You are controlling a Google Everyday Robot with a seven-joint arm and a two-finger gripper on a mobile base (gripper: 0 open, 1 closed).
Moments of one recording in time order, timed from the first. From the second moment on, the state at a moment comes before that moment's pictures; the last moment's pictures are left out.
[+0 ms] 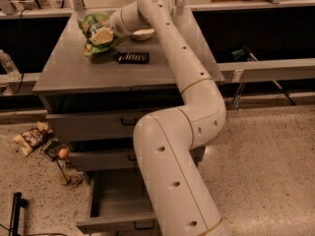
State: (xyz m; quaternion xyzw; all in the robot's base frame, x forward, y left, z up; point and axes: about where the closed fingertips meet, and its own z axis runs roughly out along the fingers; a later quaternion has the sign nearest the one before) arm 0.877 0.191 0.881 -0.52 0.67 0.25 0.46
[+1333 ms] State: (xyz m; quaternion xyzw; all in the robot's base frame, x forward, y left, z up) arm 0.821 0.075 0.942 -0.52 0.64 0.31 0.47
